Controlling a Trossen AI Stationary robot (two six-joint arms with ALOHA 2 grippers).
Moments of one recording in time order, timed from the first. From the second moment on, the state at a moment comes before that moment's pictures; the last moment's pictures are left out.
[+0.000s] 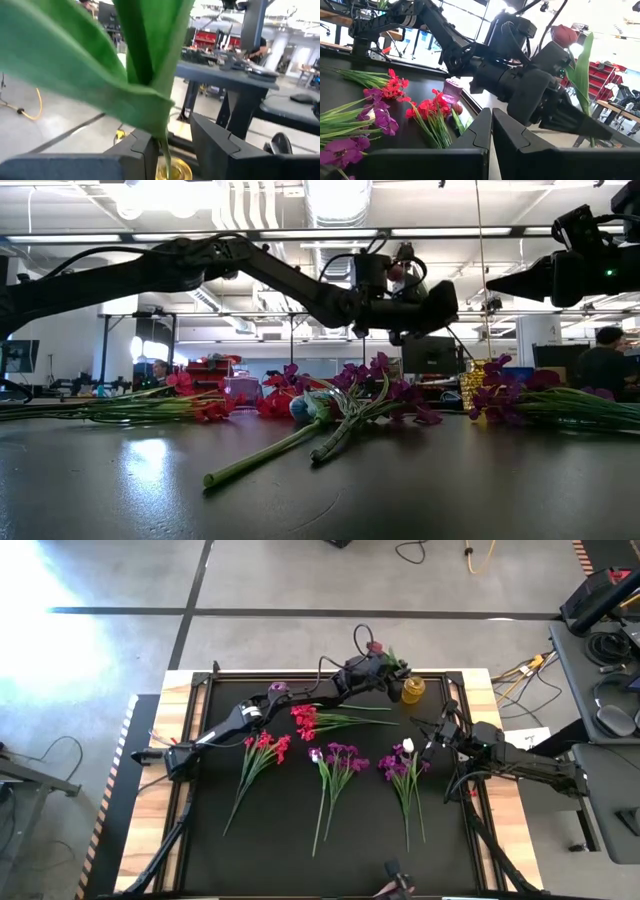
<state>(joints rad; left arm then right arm) 0.39 2.72 2.36 0.44 0.05 -0.17 -0.28 0.03 0.01 0.08 0.18 -0.37</state>
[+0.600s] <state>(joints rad) 0.39 2.60 2.36 0.01 0.07 -0.05 -0.28 0.03 0.01 0.08 0.18 -0.37</state>
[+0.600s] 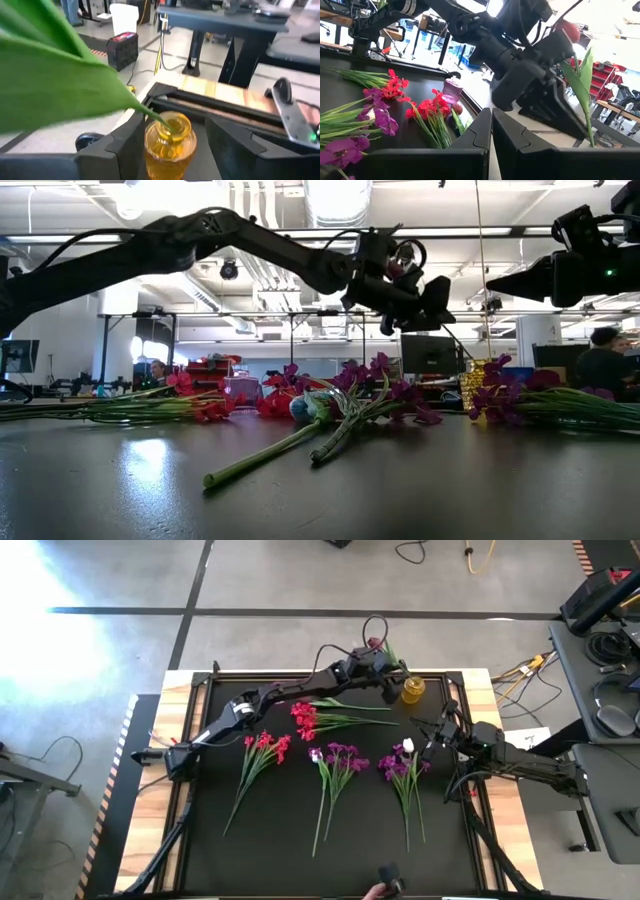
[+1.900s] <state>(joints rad) 0.39 2.56 2.36 0.09 0.10 0.02 -0.28 0.03 0.01 0.08 0.18 -0.37</state>
